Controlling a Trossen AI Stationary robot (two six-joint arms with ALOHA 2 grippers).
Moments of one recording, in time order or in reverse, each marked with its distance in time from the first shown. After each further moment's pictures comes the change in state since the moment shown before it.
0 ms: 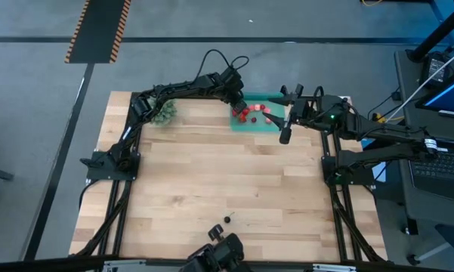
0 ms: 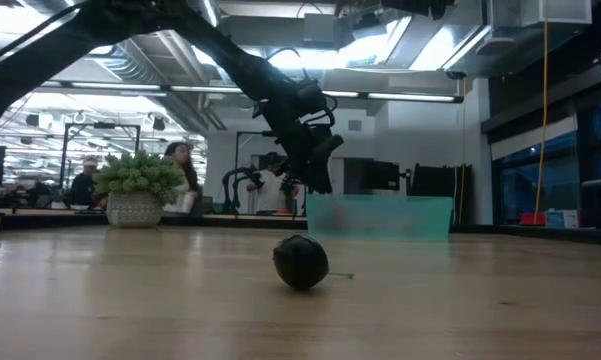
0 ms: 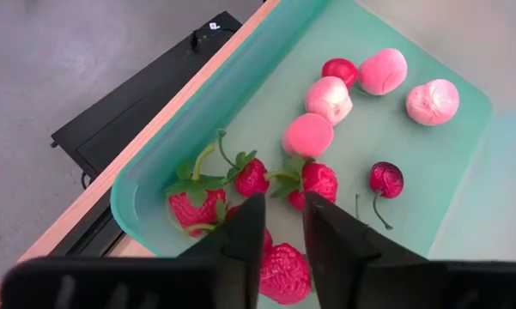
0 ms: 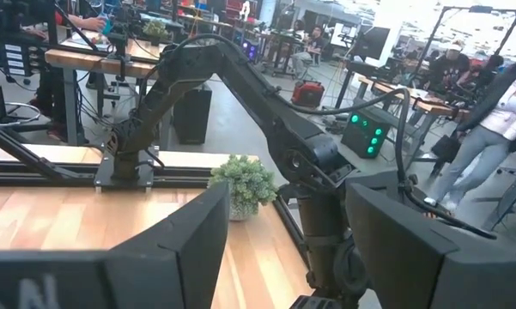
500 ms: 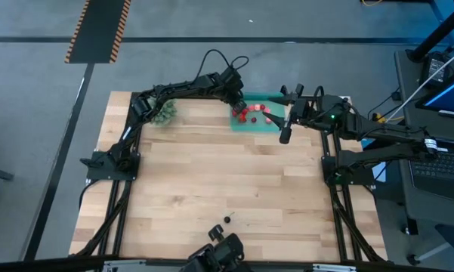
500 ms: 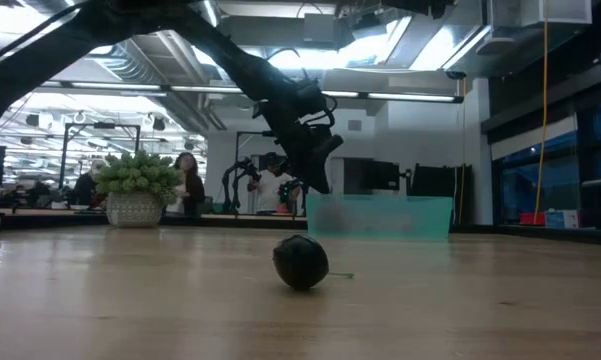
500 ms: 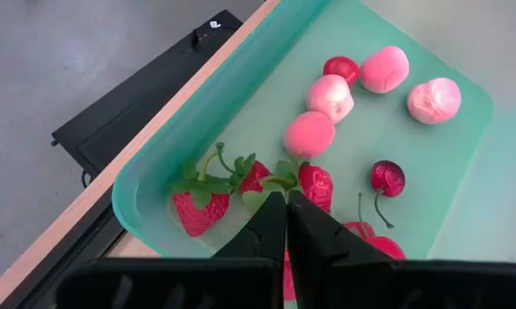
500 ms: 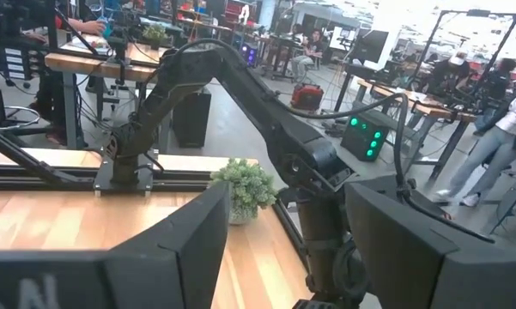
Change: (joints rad) left arm 0.001 0.000 0.000 -0.003 0.000 0.000; right arm 0.000 0.000 0.000 0.010 0.000 -0.001
